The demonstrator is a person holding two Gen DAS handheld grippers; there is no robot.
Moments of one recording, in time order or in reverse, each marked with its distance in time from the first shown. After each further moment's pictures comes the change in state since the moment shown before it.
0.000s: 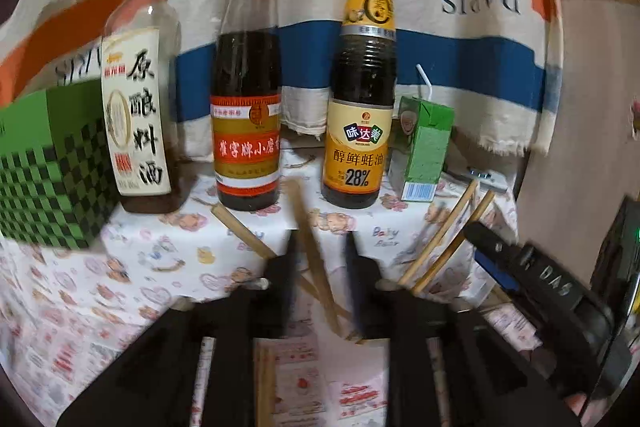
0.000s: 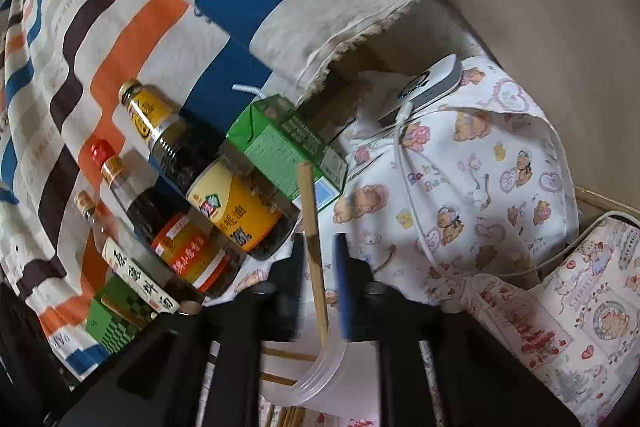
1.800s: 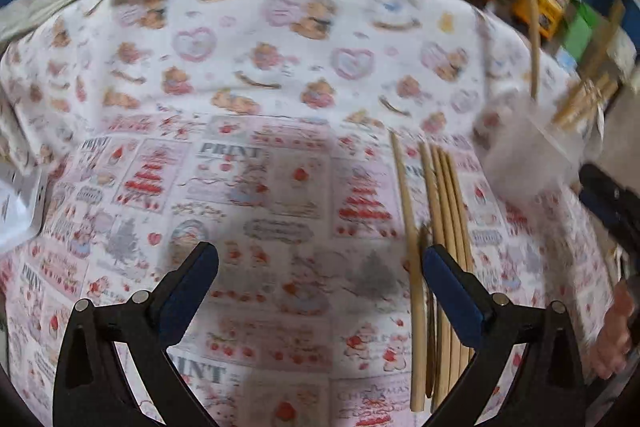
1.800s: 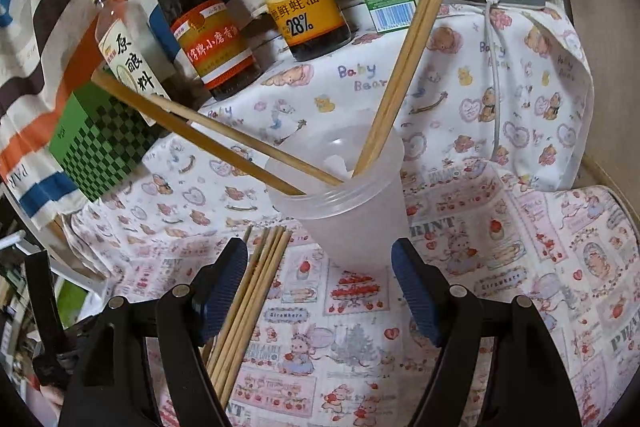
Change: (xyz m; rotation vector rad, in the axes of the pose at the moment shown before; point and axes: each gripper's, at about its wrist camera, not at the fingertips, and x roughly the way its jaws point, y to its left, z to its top) left arm -0.014 0.146 -0.118 -0.213 0.486 0.136; right arm 0.003 0.060 -0.083 -0.350 0.460 -0.131
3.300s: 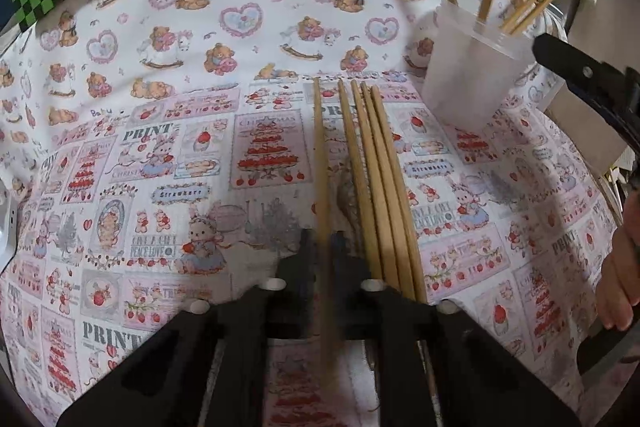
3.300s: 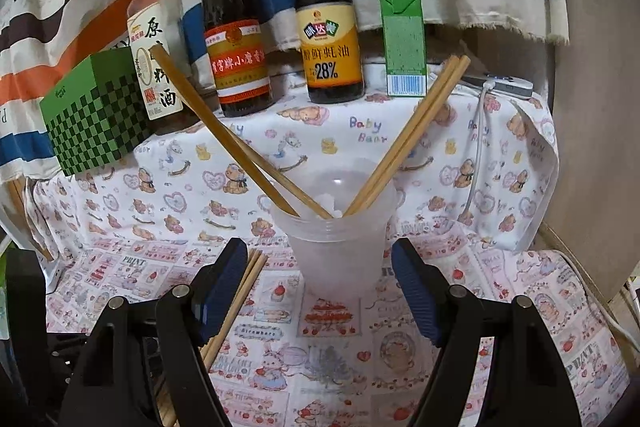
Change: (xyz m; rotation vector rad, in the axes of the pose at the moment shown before) left arm 0.007 -0.052 -0.021 0.160 0.073 -0.059; right arm -0.020 0.034 -0.013 -0.202 -0.176 -0.168
